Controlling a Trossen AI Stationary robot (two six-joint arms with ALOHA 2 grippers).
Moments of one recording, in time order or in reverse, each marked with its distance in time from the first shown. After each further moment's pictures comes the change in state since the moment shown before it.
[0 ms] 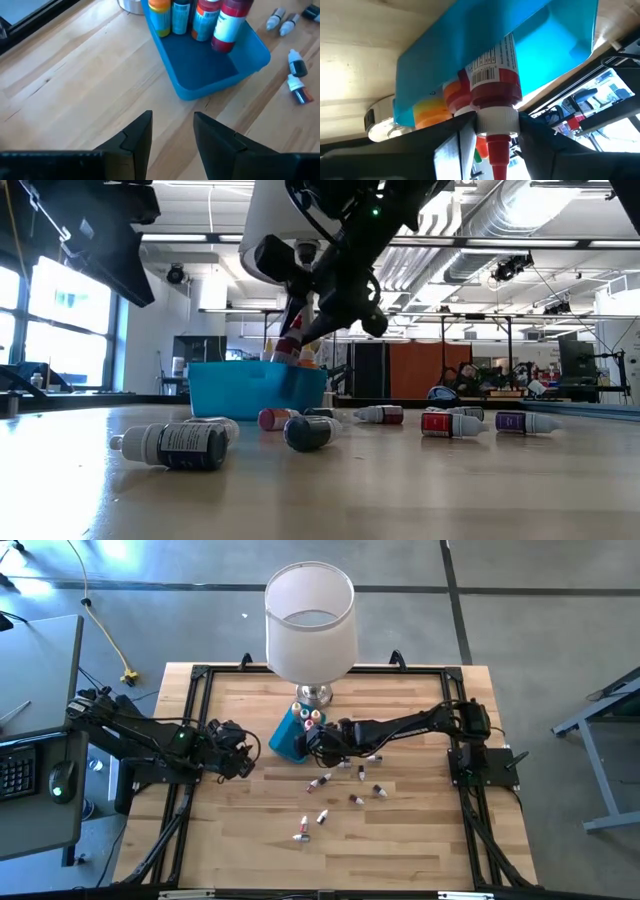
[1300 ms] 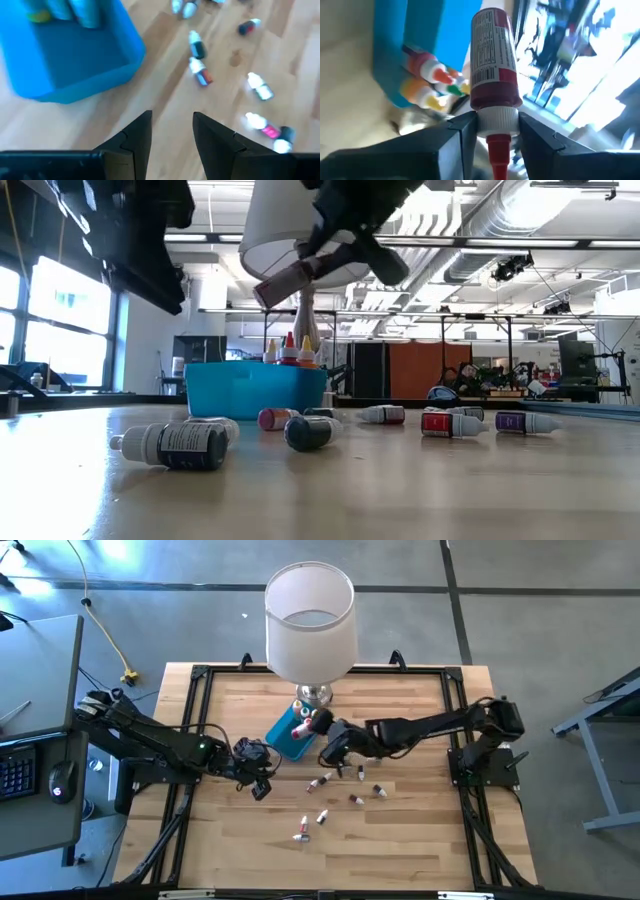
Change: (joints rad) left arm 0.000 0.180 -0.001 0.412 0.267 0.175; right arm 0.062 -0.239 -0.082 0.027 0.141 0.652
